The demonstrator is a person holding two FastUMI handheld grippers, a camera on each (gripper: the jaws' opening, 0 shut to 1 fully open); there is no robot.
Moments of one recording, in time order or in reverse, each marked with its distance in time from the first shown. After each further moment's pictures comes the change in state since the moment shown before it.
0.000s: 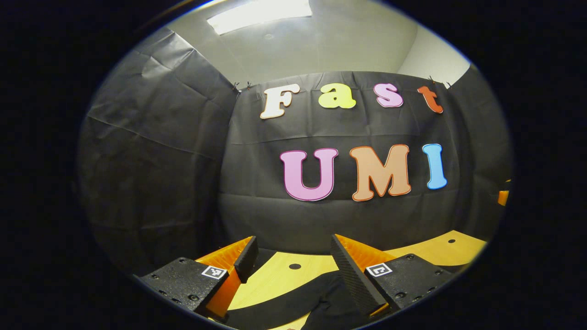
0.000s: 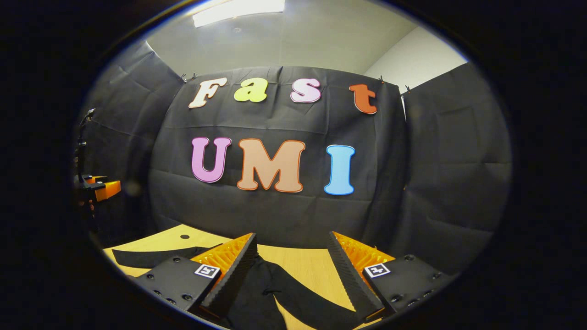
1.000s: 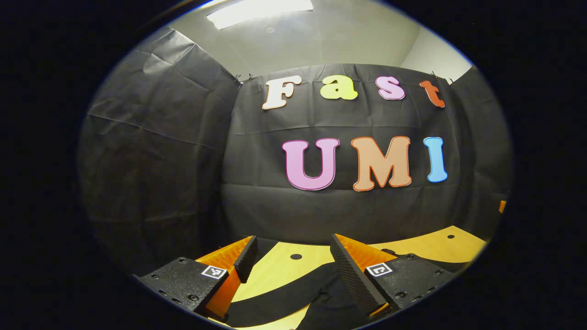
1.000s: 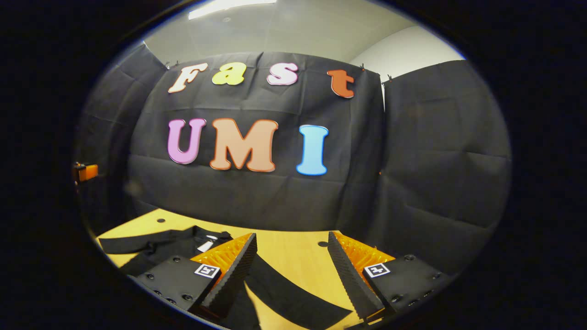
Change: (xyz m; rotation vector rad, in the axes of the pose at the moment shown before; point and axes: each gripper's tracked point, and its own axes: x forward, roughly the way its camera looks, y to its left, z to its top) left arm -0.013 0.007 -0.017 0.007 0.067 0.025; right arm 0.004 -0.094 -0.086 0.000 0.155 -0.169
